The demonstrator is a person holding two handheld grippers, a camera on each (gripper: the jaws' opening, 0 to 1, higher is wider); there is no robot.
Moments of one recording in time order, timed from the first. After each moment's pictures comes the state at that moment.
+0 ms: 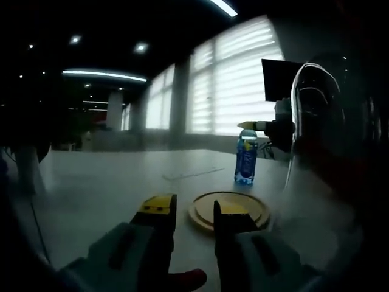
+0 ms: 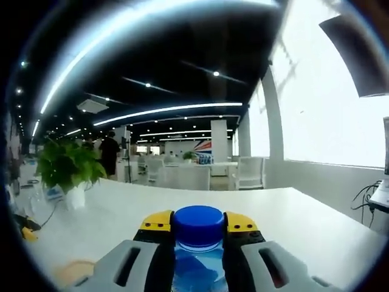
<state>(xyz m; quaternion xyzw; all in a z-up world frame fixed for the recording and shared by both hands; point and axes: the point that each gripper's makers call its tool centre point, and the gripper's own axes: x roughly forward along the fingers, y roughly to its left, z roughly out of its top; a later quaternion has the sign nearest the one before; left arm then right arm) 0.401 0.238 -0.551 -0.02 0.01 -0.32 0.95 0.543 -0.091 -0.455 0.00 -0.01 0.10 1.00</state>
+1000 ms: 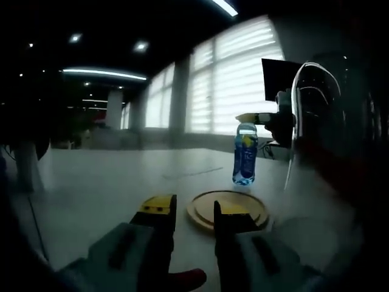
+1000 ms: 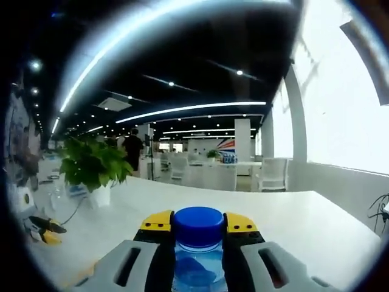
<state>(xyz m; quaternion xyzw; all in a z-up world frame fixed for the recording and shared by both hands) 0.401 0.238 -0.555 -0.03 0.01 -0.32 0.95 0.515 -0.027 -0.442 -0.02 0.00 0.18 0.98</state>
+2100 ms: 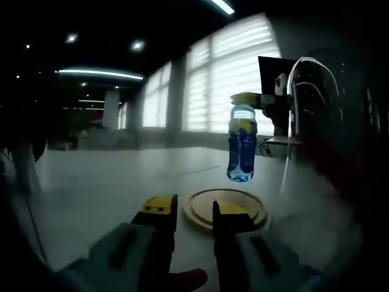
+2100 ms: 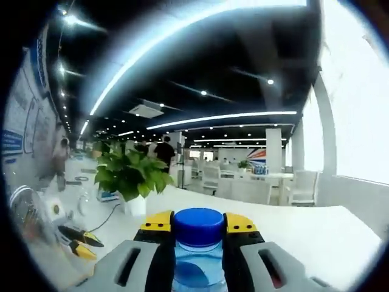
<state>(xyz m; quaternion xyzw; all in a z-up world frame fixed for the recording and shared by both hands) 0.398 0.231 -0.555 -0.02 0.01 -0.33 0.94 0.470 0.054 -0.404 -0.01 -0.04 0.31 0.95</state>
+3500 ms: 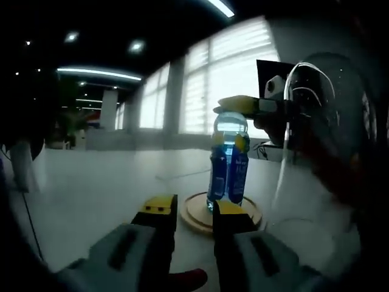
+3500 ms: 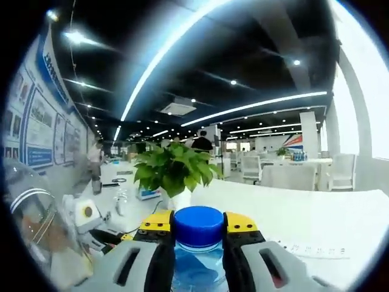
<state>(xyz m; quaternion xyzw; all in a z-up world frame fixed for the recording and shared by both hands) 0.394 0.228 -0.553 -0.03 0.01 -0.34 0.94 0.453 0.122 -0.439 0.00 0.00 0.43 0.90</state>
